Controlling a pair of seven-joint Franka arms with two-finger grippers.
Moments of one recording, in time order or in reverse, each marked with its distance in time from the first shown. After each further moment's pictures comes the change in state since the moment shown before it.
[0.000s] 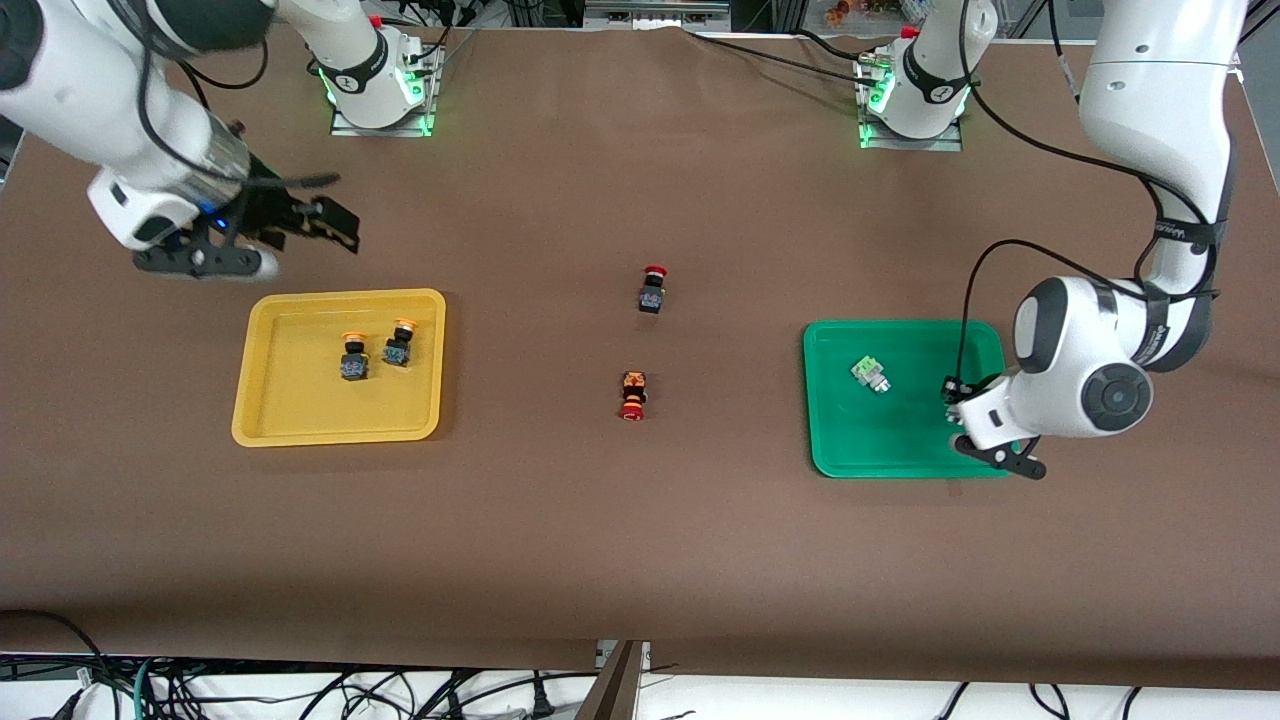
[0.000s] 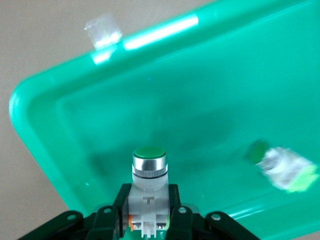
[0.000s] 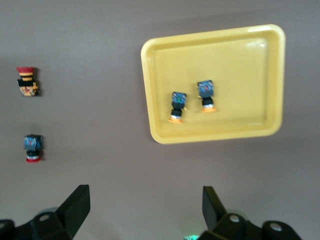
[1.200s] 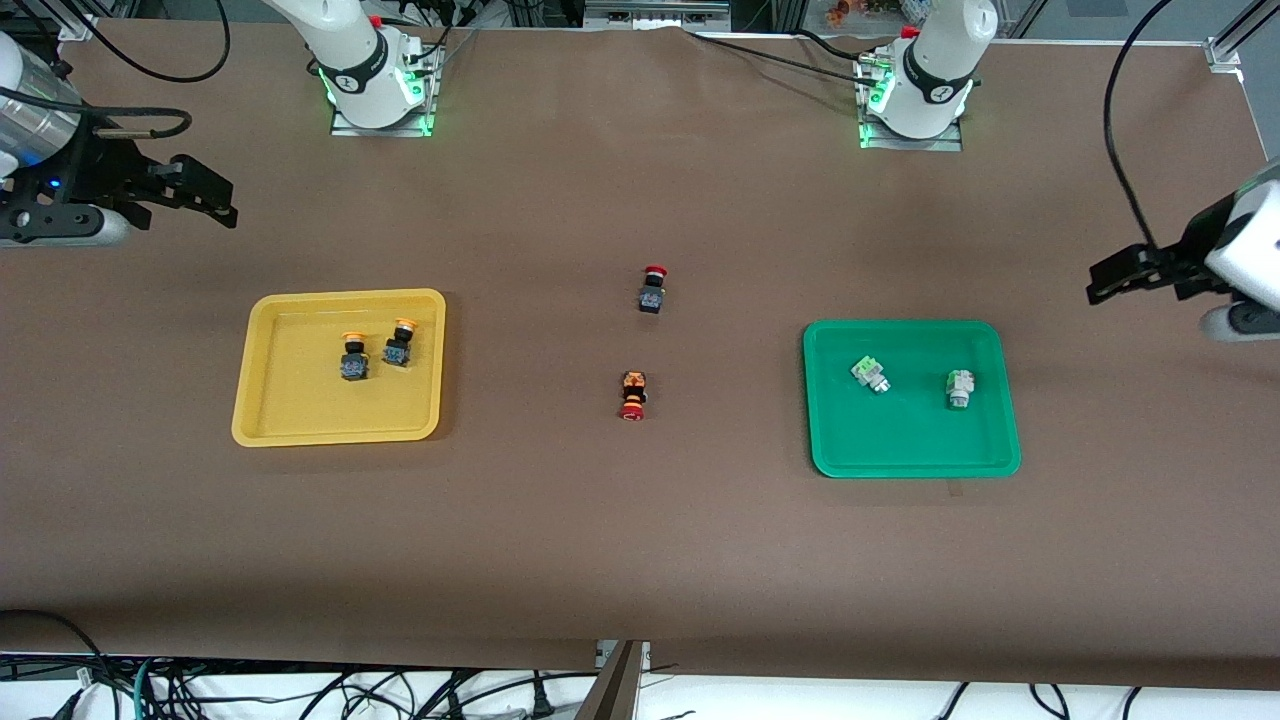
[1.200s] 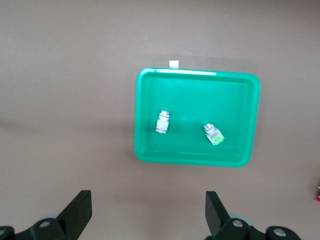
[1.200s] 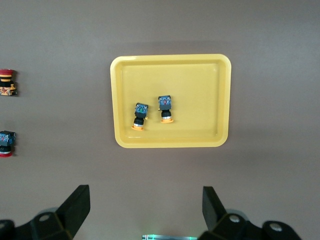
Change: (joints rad) left arm 0.022 -0.440 -0.007 0.328 -0.045 -0.629 -0.389; right arm -0.538 0.045 0.393 0.177 -0.048 -0.109 -0.223
